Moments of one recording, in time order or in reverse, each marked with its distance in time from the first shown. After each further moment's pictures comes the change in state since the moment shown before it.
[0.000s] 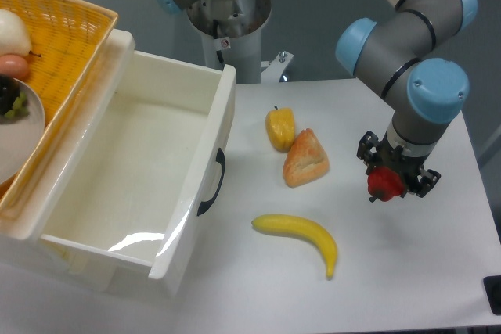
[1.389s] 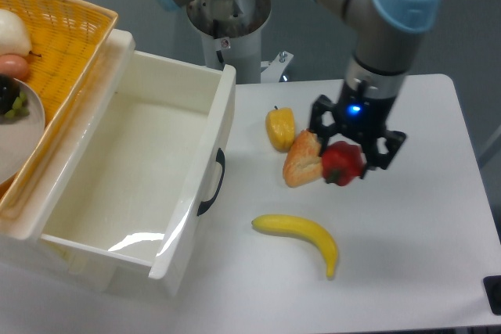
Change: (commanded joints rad) arm -0.162 0.273 0.012 -0.094 -0.271 -0.258
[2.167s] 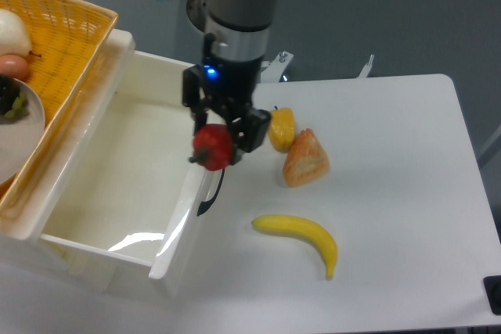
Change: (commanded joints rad) arm -0.232 0.066 -0.038 0.003 -0.016 0.037
